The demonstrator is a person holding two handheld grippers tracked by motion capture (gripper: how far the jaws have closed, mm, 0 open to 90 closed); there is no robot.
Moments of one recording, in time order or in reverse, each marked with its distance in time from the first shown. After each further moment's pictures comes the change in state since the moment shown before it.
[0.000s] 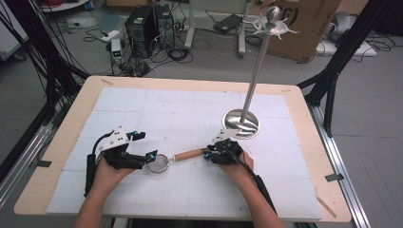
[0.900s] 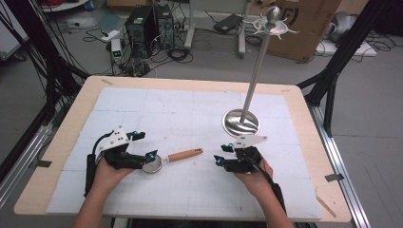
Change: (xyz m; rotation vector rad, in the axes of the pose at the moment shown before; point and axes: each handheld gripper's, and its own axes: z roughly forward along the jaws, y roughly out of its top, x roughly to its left) left arm 0.001 -0.001 0.001 0.006 0.003 0.000; right arm 0.007 -0.019 -0.071 -0.149 0.001 0.008
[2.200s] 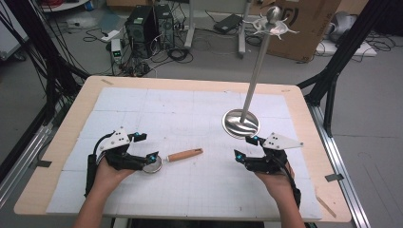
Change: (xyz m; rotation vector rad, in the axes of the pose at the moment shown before) left arm -0.002 0.000 0.001 0.005 -0.032 -0.012; right arm -0.022 -0.016 -0.054 -0.215 -0.081 0.049
